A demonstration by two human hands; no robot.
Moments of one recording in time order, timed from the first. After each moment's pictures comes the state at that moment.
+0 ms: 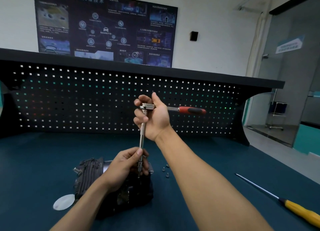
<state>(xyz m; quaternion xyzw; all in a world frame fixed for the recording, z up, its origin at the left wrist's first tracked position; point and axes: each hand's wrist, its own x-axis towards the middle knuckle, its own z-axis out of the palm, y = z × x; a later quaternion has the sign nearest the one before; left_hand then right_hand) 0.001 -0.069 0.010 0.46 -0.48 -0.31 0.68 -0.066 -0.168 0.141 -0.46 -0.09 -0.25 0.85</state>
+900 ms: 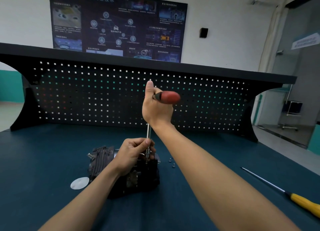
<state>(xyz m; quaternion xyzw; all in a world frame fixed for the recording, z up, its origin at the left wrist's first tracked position) -0.004 -0.063 0.008 0.49 -0.48 -0.23 0.69 -0.057 -0.145 0.131 -0.73 0.15 -0.58 0.31</state>
